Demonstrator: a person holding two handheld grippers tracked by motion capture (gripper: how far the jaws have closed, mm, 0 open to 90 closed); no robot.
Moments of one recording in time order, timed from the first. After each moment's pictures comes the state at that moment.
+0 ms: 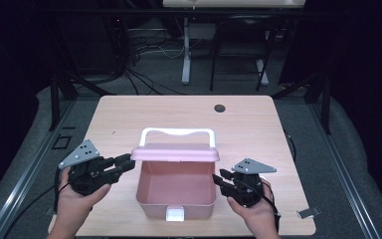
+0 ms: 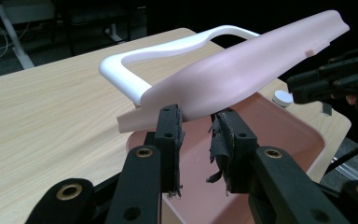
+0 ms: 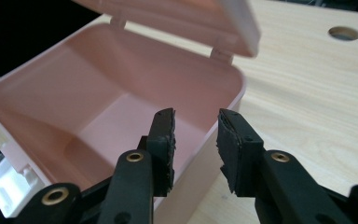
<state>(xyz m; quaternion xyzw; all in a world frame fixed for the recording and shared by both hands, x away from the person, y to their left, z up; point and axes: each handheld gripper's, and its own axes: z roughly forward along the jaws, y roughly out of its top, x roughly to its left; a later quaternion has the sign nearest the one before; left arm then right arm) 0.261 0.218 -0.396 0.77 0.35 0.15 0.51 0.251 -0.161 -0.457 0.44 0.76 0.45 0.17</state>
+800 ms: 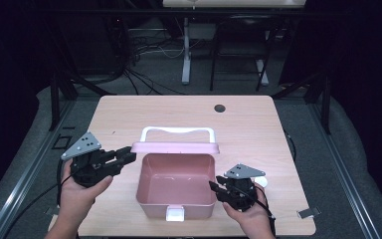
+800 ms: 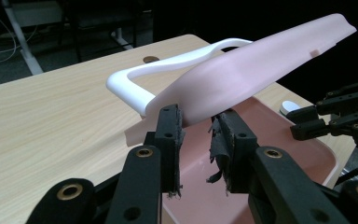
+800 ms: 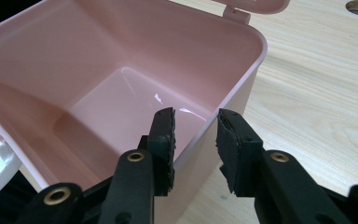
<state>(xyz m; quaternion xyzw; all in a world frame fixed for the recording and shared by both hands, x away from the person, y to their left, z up) 0.275 0.214 -0.388 0.76 0.36 0.16 0.51 0.251 -0.153 -0.477 0.43 0.78 0.41 0.16</state>
